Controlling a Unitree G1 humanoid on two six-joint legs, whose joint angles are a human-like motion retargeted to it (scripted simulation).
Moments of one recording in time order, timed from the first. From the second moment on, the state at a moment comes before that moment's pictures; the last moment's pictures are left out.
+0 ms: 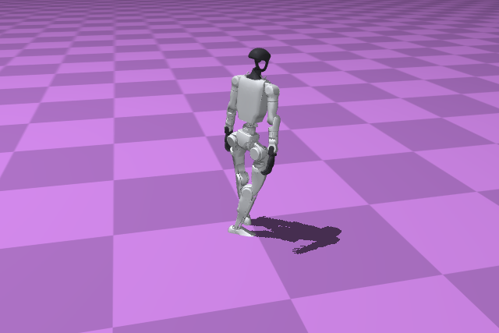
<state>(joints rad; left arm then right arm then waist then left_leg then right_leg) -0.05 0.17 0.31 1.42 0.14 0.08 -0.20 0.09 -0.24 -0.11 1.57 -0.38 0.20 0.10 0.06 -0.08 0.01 -0.15 0.04 1.09 0.09 -0.20 0.08 0.10 -0.14 -1.12 0.11 -0.30 0.07</state>
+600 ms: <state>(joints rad) 0.08 0.09 0.52 1.59 0.01 0.08 -0.13 0.00 -0.16 -0.05 1.38 -0.42 0.11 0.17 0.26 0.00 0.02 -0.06 0.05 1.06 -0.02 -0.01 0.14 0.13 -0.23 -0.86 0.55 -0.10 -0.07</state>
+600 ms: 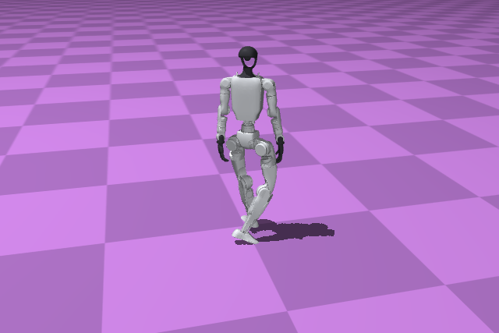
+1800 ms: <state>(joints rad) 0.04 0.13 0.29 1.64 0.26 0.15 -0.24 0.05 -0.12 -0.01 1.54 -0.43 0.17 0.21 -0.15 0.01 -0.07 -0.02 -0.07 0.27 0.01 -0.03 0.08 -0.01 0.03 -0.21 0.05 -0.07 -0.02</state>
